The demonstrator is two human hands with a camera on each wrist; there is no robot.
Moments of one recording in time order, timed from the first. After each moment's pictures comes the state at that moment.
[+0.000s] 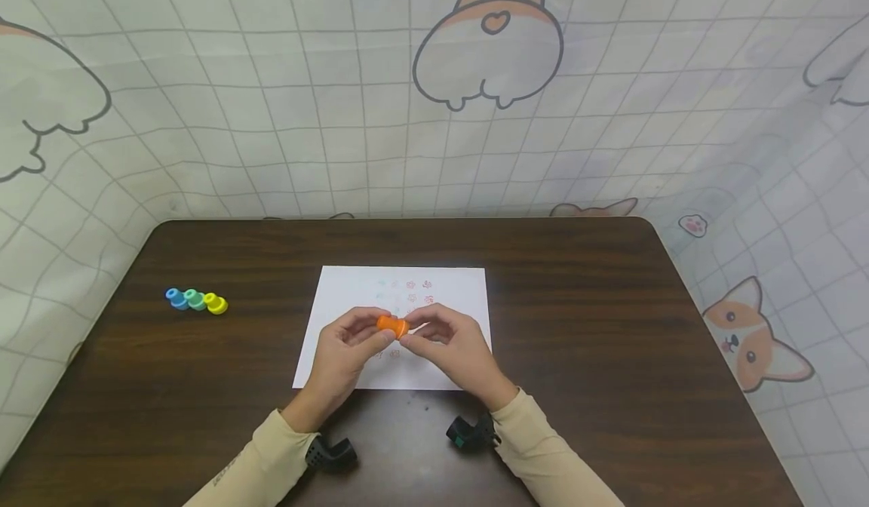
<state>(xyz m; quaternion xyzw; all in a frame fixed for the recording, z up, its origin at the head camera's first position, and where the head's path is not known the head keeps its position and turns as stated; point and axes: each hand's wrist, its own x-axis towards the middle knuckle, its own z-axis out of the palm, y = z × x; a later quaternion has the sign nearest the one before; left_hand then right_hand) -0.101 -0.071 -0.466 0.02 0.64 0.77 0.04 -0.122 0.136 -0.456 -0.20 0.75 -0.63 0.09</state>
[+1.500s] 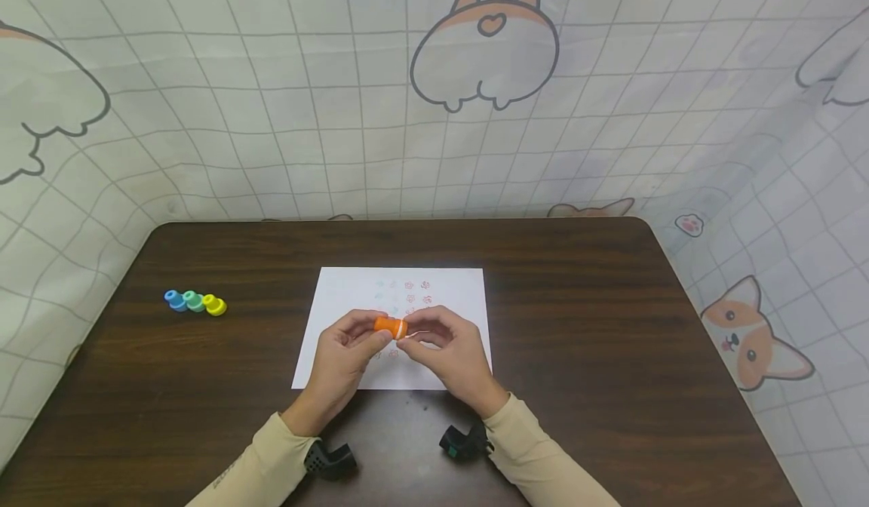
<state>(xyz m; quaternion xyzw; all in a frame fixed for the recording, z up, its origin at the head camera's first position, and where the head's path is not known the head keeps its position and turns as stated) -0.098 -0.068 -0.470 0.01 0.61 0.79 0.04 -0.112 0.126 -0.459 -0.20 0.70 -0.69 0.01</state>
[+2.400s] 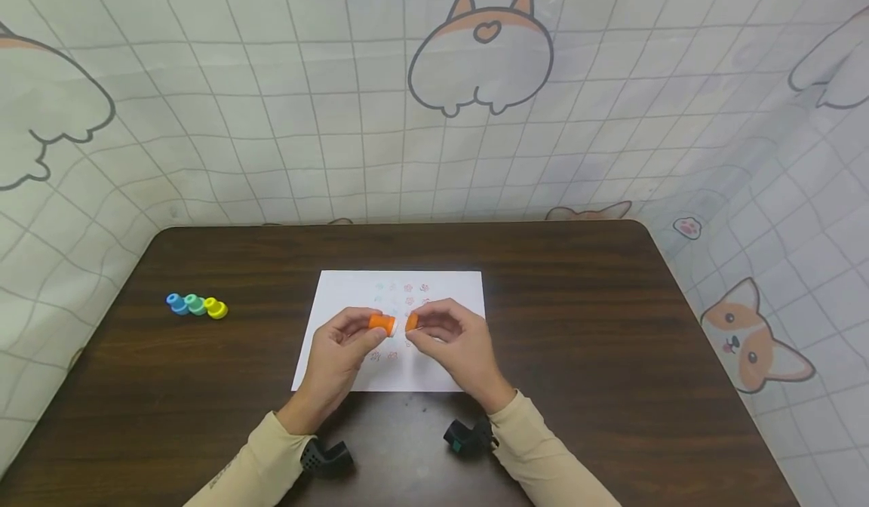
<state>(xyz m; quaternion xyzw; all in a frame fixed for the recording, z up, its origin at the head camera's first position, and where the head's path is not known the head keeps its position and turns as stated) -0.101 -0.071 -0.465 0.02 0.62 0.79 0.02 -0.118 0.138 -0.451 -0.19 0.71 -0.68 -0.01</state>
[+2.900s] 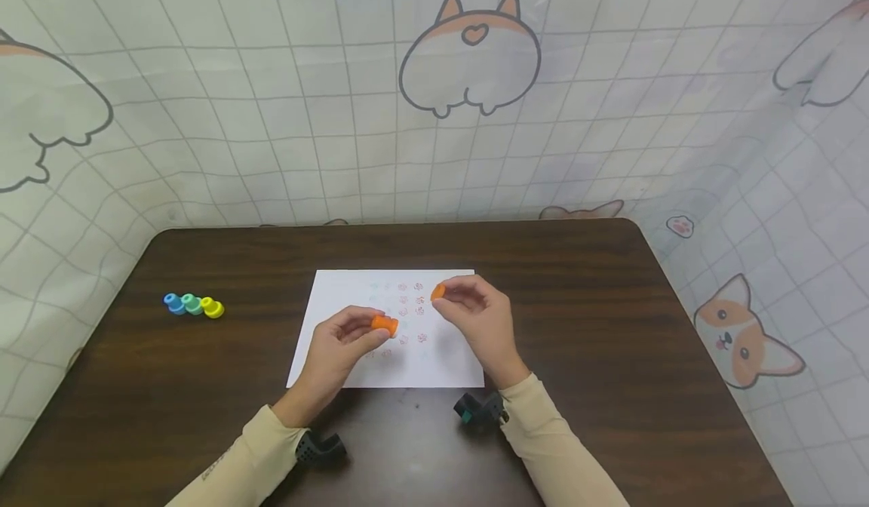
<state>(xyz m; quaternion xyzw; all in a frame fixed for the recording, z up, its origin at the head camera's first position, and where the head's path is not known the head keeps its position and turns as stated) -0.104 -0.070 -0.464 0.02 0.68 0.73 0.04 -0.138 0.167 -0.444 -0.10 0.69 -0.71 -0.04</state>
